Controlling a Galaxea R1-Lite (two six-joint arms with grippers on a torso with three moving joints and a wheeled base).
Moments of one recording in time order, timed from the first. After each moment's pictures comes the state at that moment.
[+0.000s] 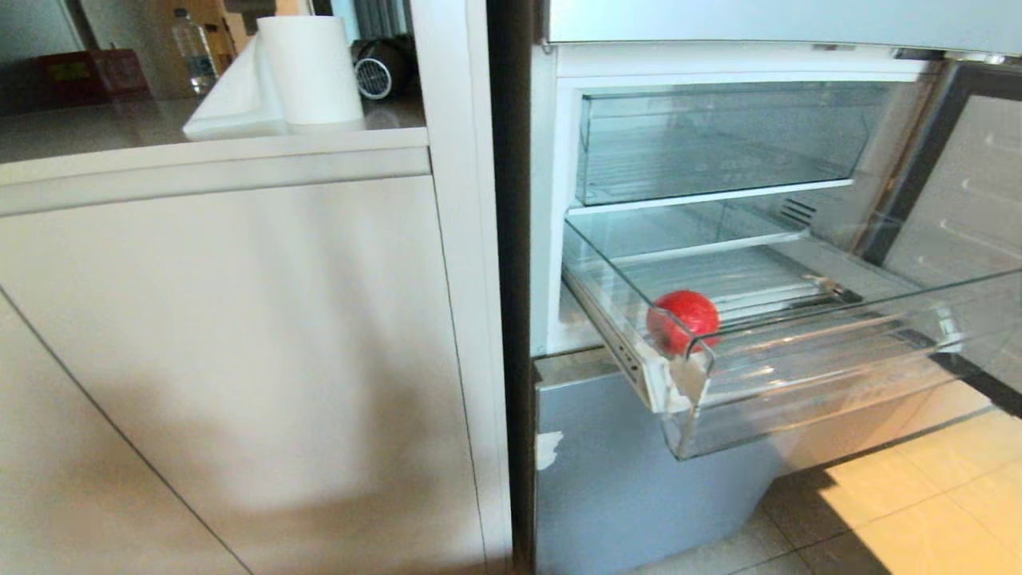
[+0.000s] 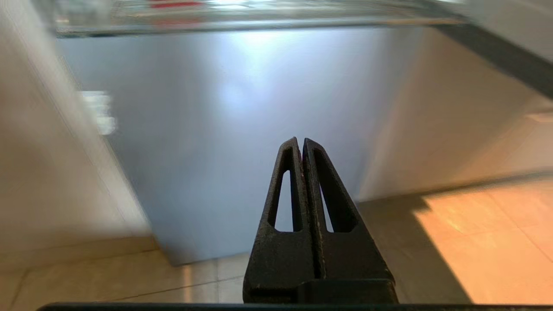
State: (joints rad) left arm -0.01 0.00 -0.06 0.16 0.00 0.01; right arm 0.01 0.00 0.00 0.00 0.00 -0.03
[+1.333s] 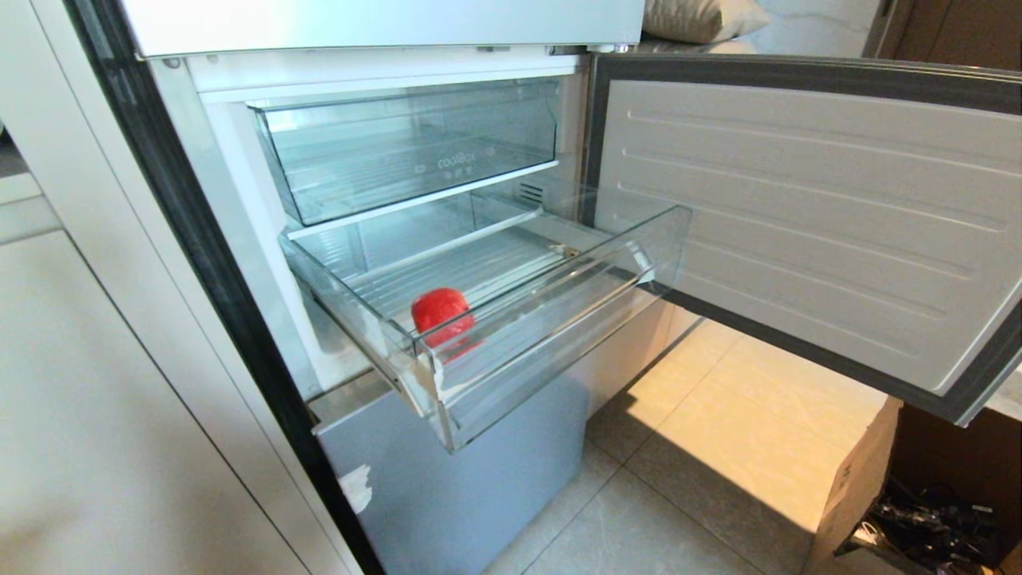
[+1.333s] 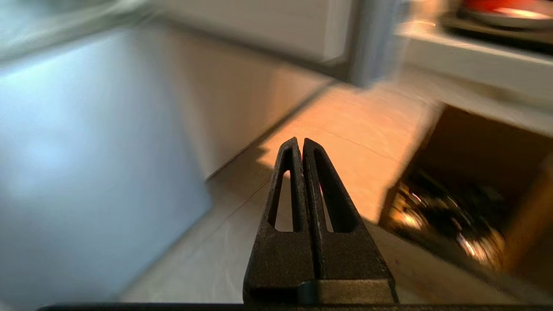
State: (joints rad) left arm -0.01 0.00 -0.06 0.16 0.00 0.01; right arm -0.07 0.23 -0.20 -0.03 -0.14 0.08
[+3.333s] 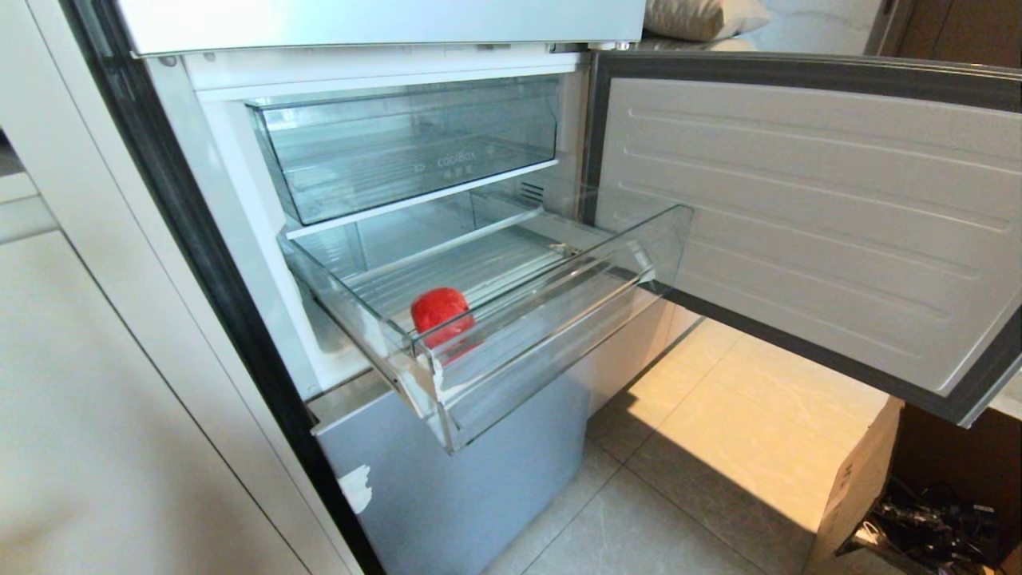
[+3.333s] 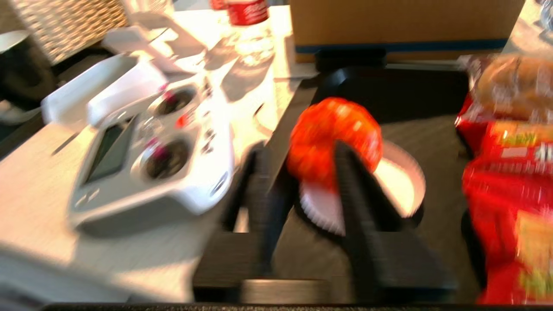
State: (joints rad) left arm -0.01 0.00 -0.06 0.16 0.00 0.01; right arm -0.82 1.82 -1.01 -0.81 0.30 0.17
